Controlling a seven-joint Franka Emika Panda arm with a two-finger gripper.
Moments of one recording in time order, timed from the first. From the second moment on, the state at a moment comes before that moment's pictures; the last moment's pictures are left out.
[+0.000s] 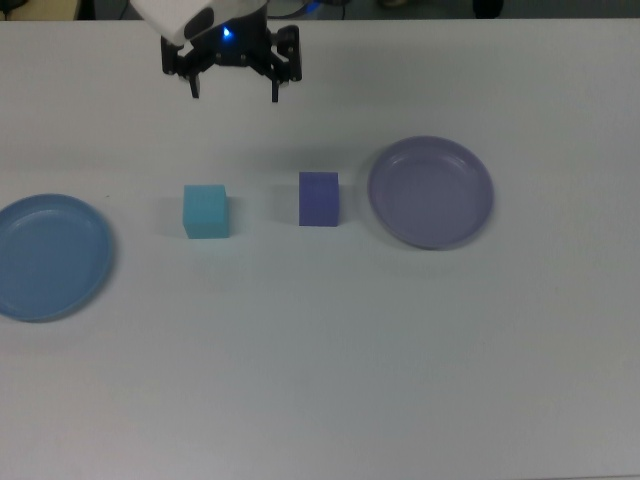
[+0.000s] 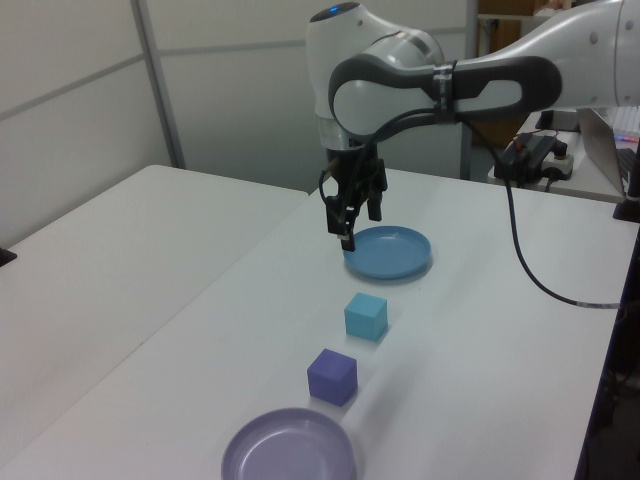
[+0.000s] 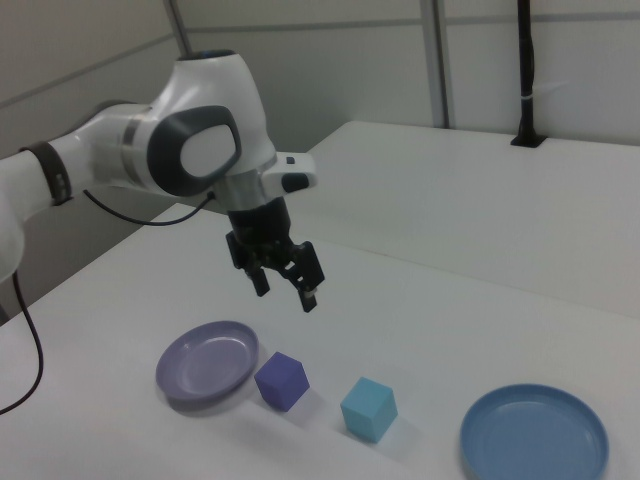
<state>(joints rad) -0.03 0.11 0.08 -1.63 -0.07 1.72 0.01</state>
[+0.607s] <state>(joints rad) -0.07 0.28 0.08 -1.64 -0.08 1.96 0.01</state>
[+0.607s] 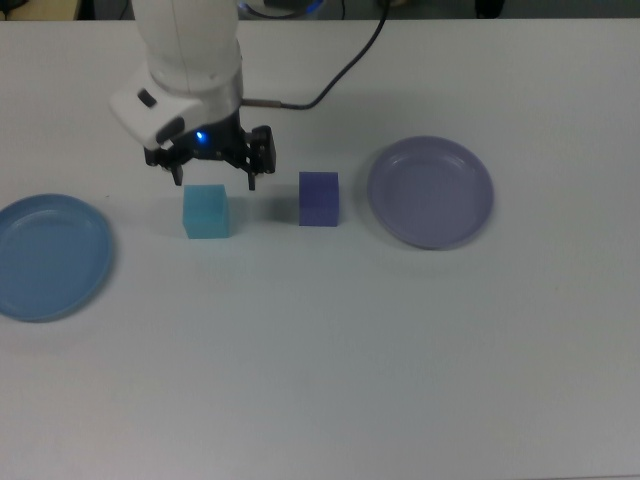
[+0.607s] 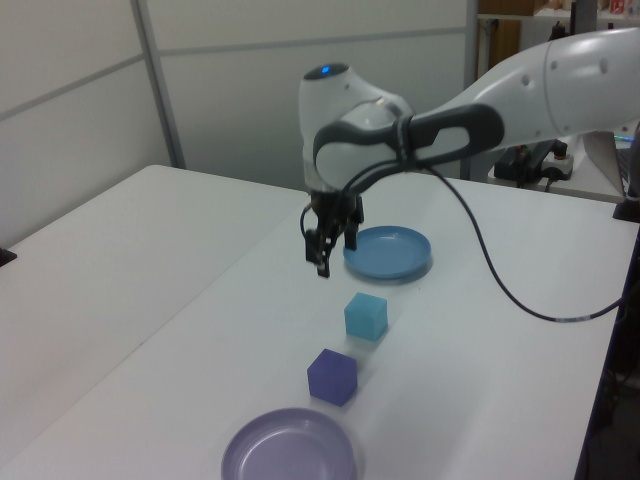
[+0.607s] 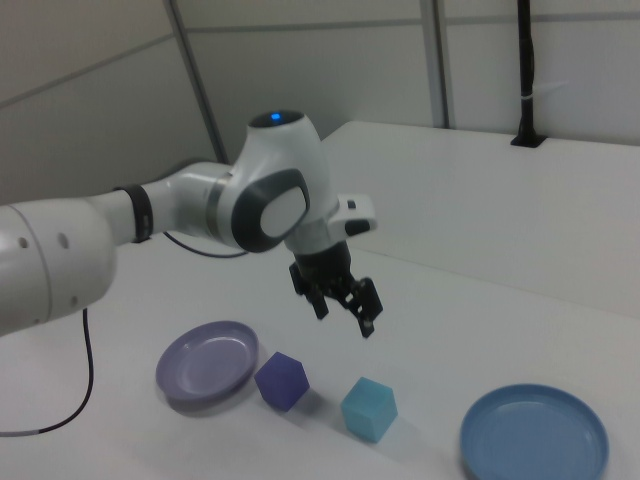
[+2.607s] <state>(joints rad) -0.37 0.44 0.07 -1.59 -0.09 2.07 -0.03</state>
